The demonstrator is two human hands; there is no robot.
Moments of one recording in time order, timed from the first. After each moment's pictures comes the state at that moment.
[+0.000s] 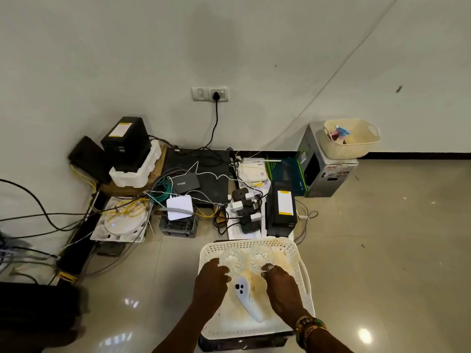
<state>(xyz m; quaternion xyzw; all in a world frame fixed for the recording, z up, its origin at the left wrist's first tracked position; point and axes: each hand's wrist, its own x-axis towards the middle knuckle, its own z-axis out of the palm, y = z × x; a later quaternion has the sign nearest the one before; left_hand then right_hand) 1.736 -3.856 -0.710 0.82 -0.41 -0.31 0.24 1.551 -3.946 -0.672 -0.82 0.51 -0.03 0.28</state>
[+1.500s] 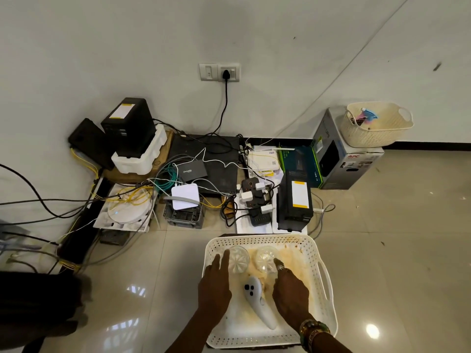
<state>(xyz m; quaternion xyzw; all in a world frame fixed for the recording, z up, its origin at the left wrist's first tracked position) 1.743 -3.857 -0.792 0.85 -0.45 -0.22 0.14 1.564 -3.958 -0.773 -0.80 0.56 0.05 0.23</state>
